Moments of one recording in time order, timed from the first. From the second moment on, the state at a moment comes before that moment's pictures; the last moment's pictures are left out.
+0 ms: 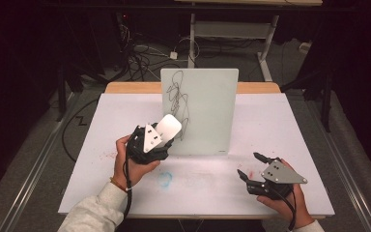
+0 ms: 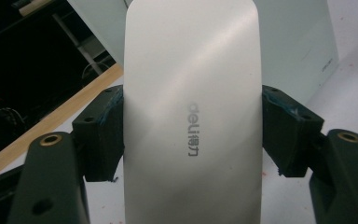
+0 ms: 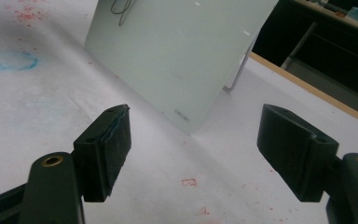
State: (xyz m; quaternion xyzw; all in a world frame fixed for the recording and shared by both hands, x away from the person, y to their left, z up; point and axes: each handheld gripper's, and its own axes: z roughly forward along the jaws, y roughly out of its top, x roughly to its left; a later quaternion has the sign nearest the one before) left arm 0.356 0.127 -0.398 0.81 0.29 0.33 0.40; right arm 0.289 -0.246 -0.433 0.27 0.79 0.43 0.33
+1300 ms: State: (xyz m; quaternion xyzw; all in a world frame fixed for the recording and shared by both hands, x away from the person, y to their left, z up) left arm 0.413 0.095 -0.311 0.73 0.29 0.46 0.42; right arm 0.290 -0.243 -0.437 0.27 0.80 0.42 0.33
